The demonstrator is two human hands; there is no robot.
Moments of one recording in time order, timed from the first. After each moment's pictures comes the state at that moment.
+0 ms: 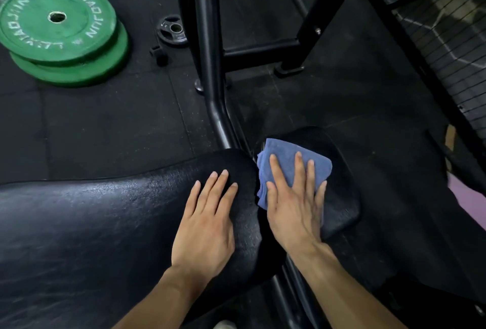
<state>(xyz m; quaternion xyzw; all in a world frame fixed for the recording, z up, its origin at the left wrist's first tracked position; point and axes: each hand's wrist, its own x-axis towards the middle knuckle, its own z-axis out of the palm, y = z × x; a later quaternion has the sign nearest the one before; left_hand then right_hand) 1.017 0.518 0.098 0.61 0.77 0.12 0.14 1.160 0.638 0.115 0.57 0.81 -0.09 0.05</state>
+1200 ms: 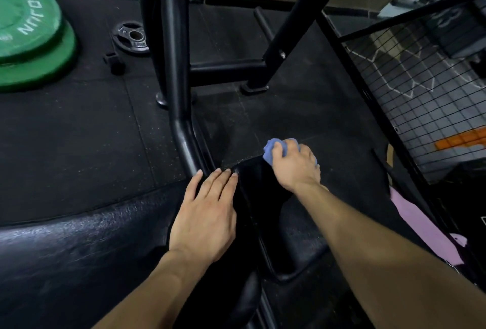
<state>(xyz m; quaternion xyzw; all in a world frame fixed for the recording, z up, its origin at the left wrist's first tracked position) 1.014 0.616 0.090 0.64 0.74 0.14 0.14 1.145 0.801 0.126 0.70 0.69 -0.15 0.09</state>
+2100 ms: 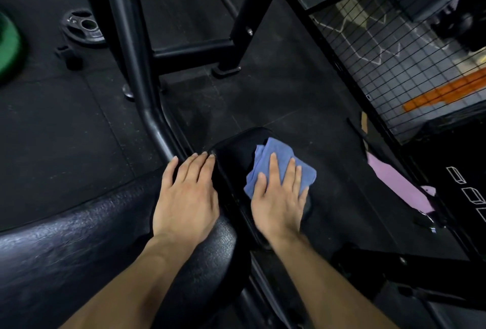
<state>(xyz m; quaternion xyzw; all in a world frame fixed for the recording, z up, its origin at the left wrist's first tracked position) 1.016 0.617 0.096 0.64 0.75 0.14 0.13 1.184 0.673 0.109 0.74 0.67 -0.08 0.04</state>
